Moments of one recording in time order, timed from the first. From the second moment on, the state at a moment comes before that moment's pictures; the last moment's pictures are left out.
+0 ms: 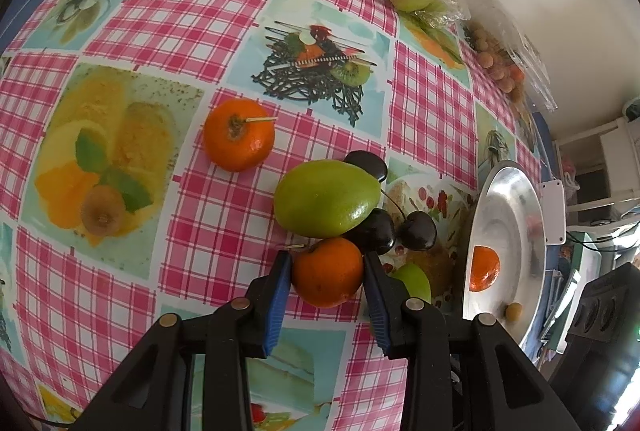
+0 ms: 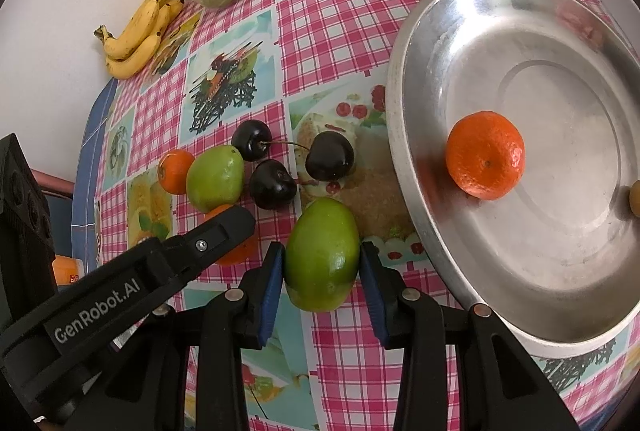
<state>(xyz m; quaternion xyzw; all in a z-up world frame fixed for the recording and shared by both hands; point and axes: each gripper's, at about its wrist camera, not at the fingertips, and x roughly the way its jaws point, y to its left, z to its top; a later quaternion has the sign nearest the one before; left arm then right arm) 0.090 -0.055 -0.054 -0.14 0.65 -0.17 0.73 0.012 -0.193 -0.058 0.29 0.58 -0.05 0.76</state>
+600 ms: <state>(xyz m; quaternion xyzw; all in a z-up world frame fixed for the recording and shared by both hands) 0.086 -0.041 0.001 -0.17 0.59 -0.20 0.76 0.000 -0.201 -0.013 0.29 0.53 -0.05 0.80</state>
